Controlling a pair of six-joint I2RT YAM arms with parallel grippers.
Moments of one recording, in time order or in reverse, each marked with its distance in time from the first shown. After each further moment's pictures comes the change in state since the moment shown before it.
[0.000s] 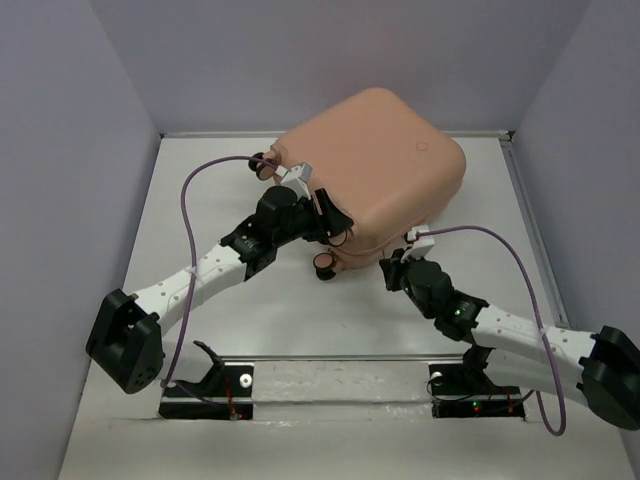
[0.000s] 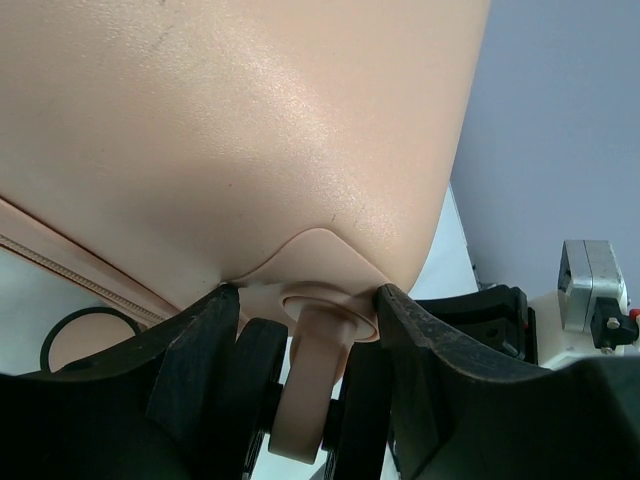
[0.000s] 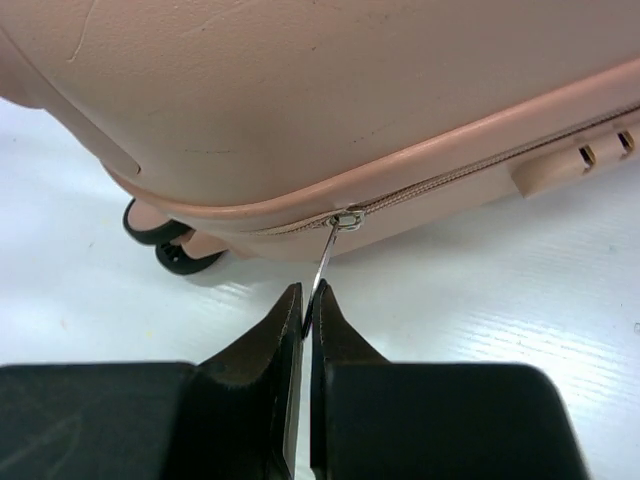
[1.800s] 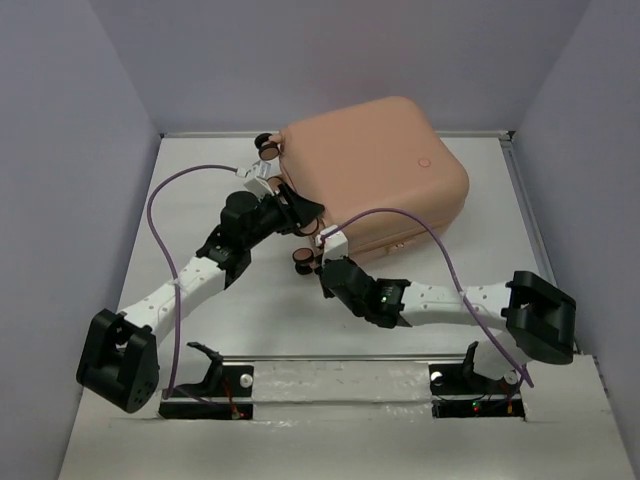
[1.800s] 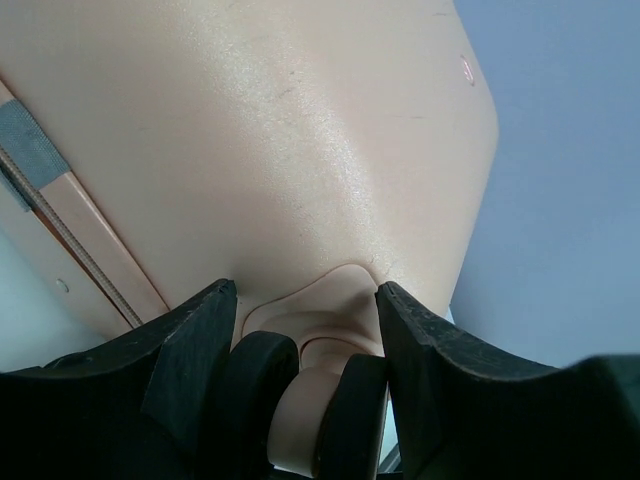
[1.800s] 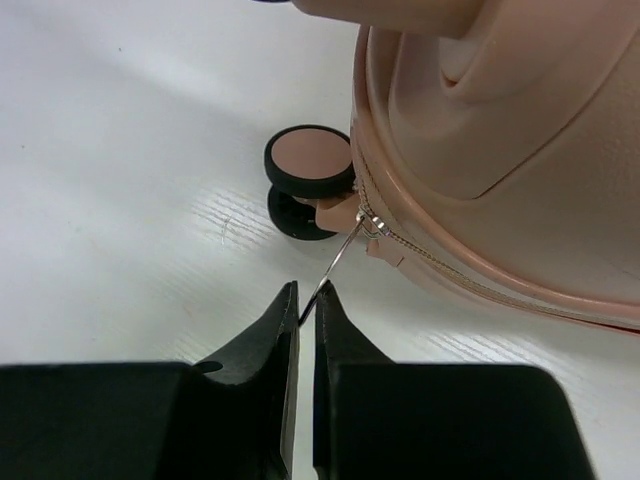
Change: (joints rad) left arm 0.206 -0.114 -0.188 0.230 0.116 -0.040; right arm 0.301 0.528 0.494 -0.153 0.109 -0.065
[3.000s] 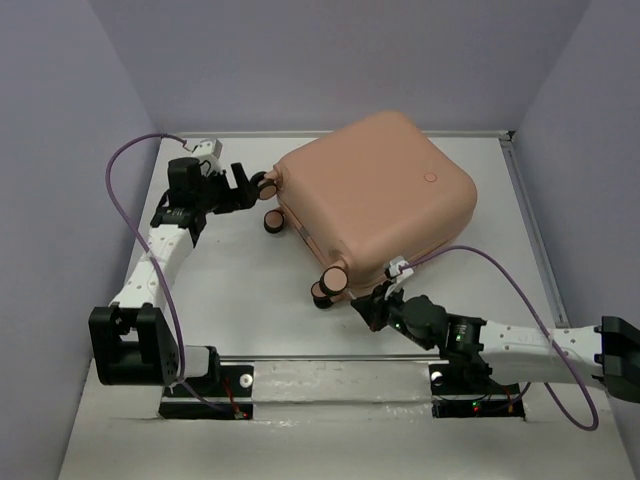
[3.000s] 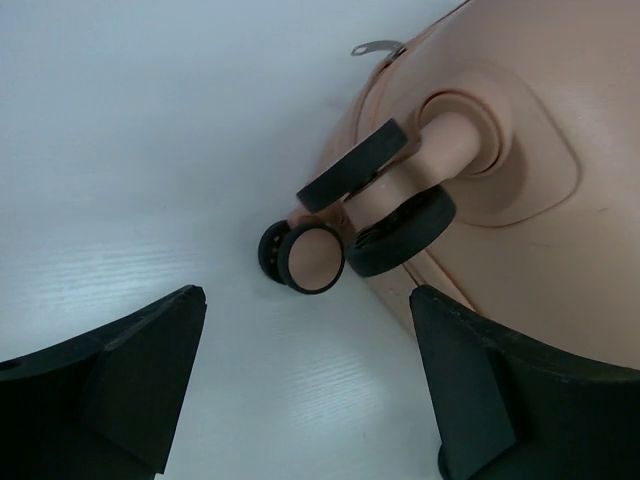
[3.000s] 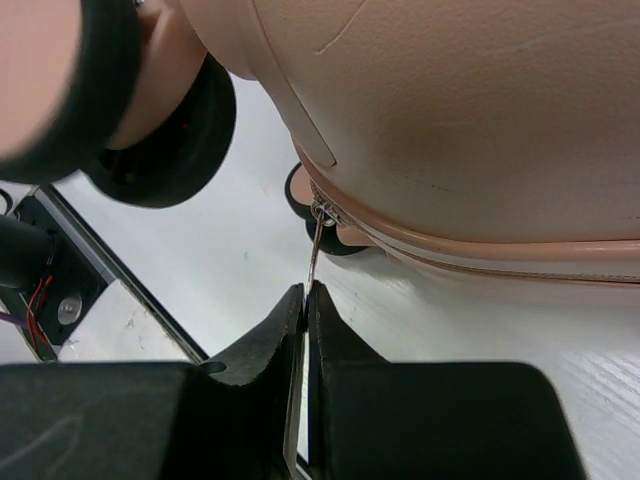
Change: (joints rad) left arm 0.447 0.095 0.263 -0.505 0.060 0.566; right arm 0.054 -0.618 -0.562 0.169 -0.135 0.193
